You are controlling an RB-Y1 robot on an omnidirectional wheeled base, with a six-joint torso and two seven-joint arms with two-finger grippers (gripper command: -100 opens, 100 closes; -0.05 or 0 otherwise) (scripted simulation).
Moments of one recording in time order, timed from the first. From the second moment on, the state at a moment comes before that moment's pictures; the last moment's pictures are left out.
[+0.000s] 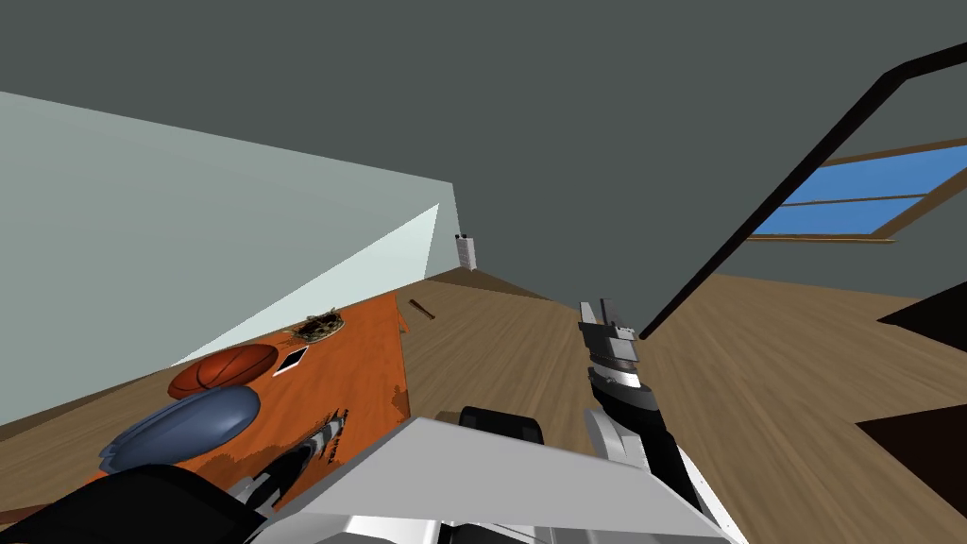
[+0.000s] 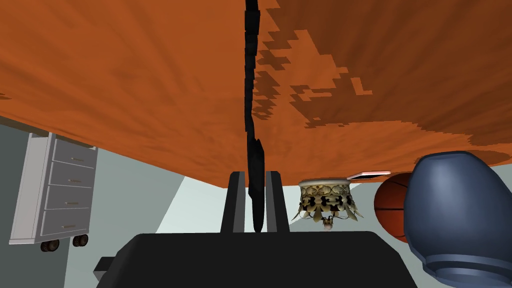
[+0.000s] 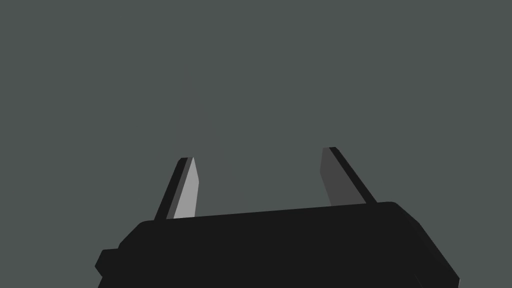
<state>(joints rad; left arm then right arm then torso) 0.40 0.73 0.03 -0.71 -0.16 -0.15 -0.27 0.51 -0.01 0.03 -2.21 0.06 -0.59 -0.02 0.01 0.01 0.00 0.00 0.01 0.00</state>
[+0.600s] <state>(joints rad) 0.37 0.66 0.05 -0.87 -0.16 0.01 -0.35 0.51 -0.01 0.03 -2.21 0.06 -0.59 -0.02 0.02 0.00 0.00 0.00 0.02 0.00</state>
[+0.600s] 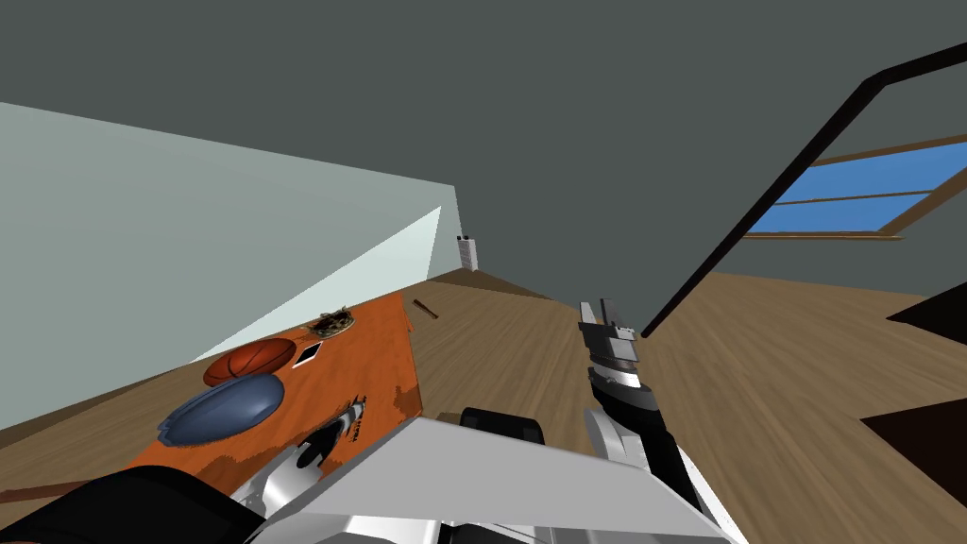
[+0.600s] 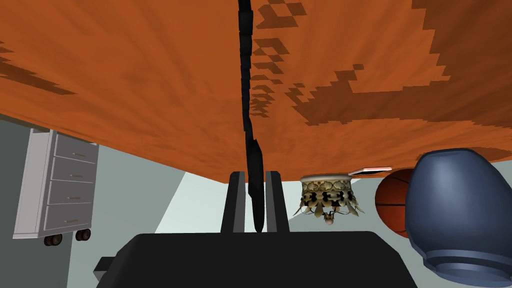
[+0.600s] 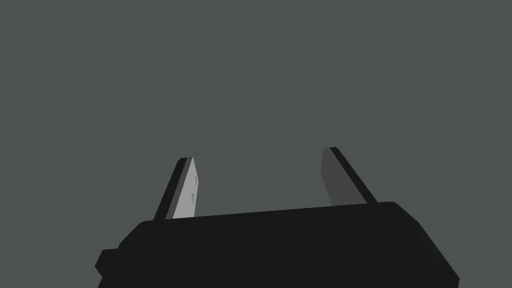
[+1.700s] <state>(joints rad) 0.36 0.58 0.07 -1.14 -0.13 0.30 -0.46 0.51 -0.01 0.03 -2.21 0.06 -0.59 -0.02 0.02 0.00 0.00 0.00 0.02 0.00</state>
